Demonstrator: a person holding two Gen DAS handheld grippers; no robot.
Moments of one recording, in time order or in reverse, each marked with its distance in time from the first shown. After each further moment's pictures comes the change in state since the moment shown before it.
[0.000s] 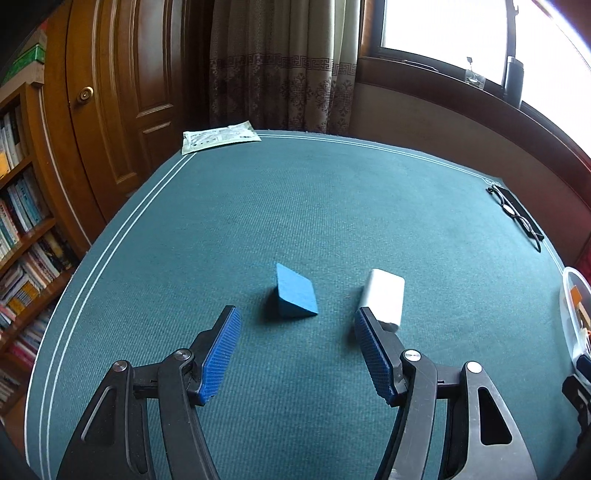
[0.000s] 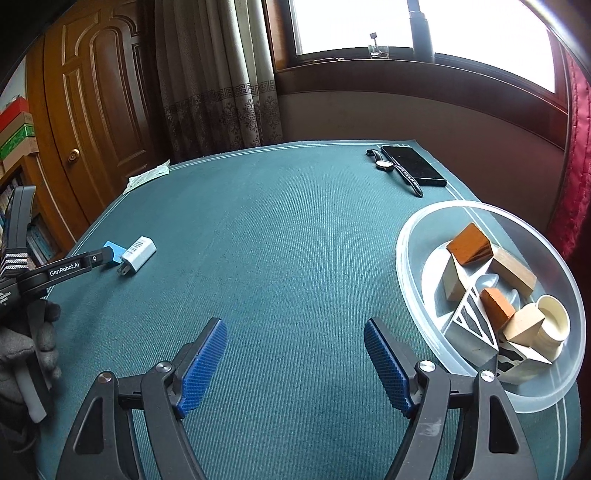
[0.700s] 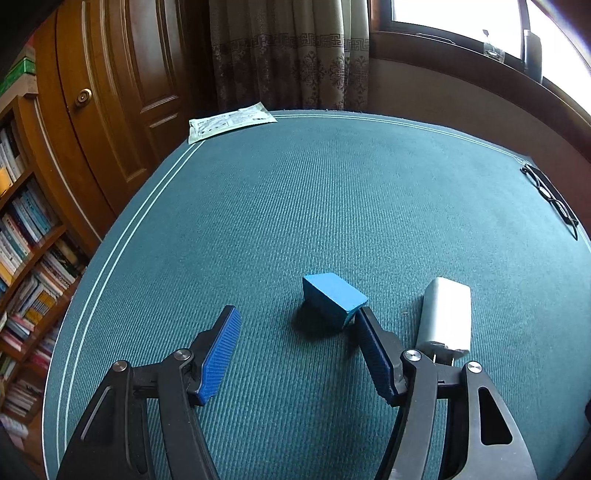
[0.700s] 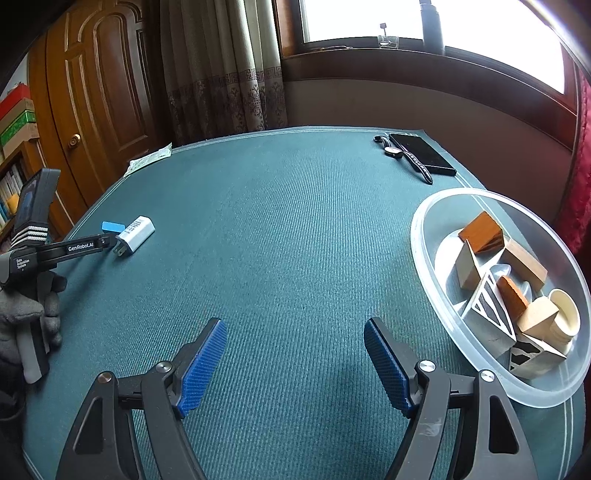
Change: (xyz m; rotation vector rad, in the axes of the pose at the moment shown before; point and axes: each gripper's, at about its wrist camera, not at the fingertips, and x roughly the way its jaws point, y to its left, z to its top) left arm 0.045 0.008 0.017 0.042 0.072 0.075; right arm 0.011 0.005 -0.007 -0.029 0.046 -0.001
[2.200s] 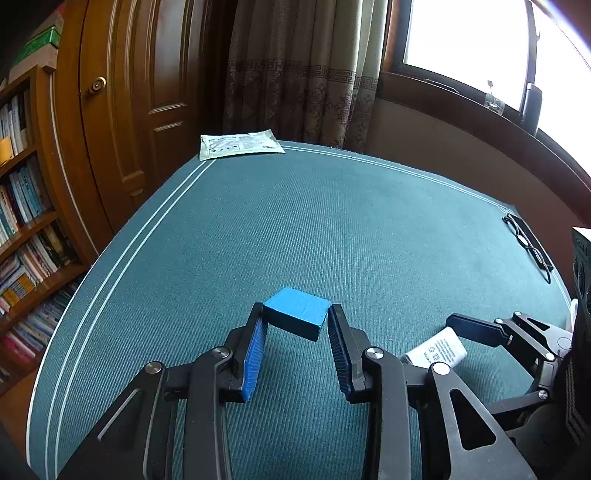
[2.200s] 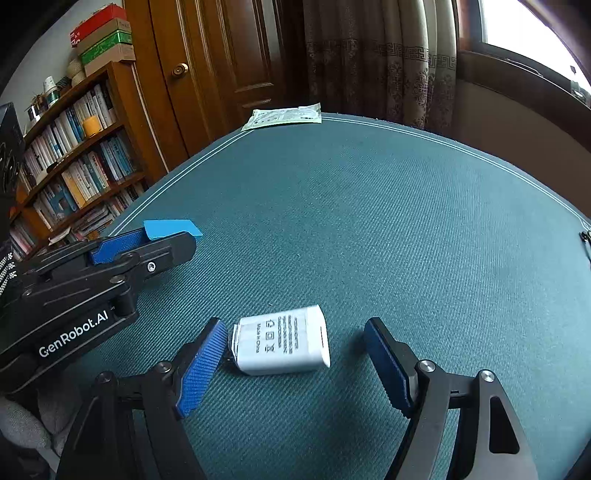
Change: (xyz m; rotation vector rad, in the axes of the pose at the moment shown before) left arm -0.027 0.025 0.002 -0.116 -0.110 -0.089; right arm 0.114 0.157 0.088 -0.357 0.116 0.337
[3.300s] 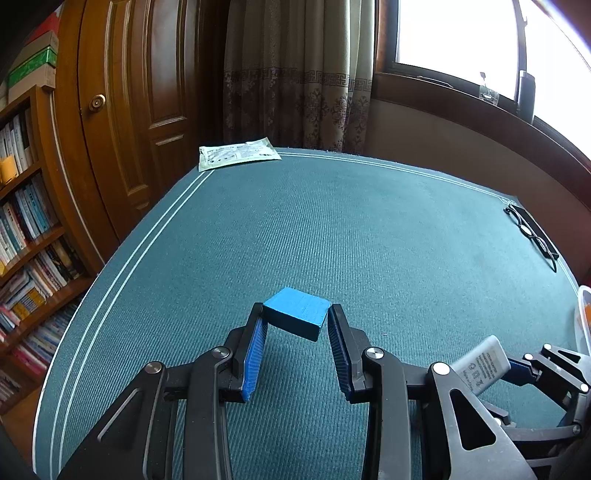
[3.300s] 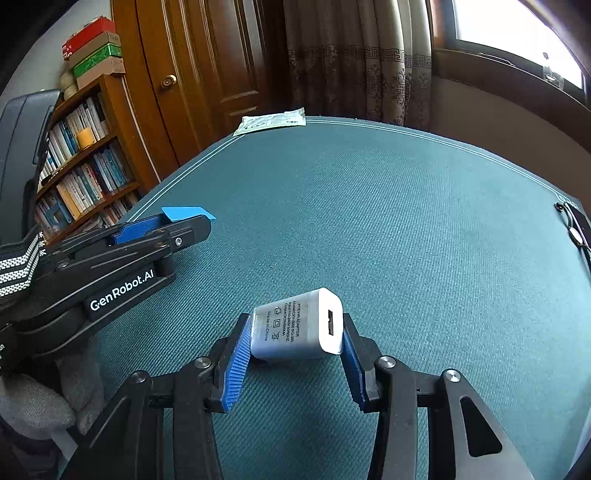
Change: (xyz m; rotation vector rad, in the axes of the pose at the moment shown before) left arm -0.007 -0.018 -0.007 0.055 -0.037 0.052; right arm -0.034 0.002 -0.029 0.078 -0.035 -0.035
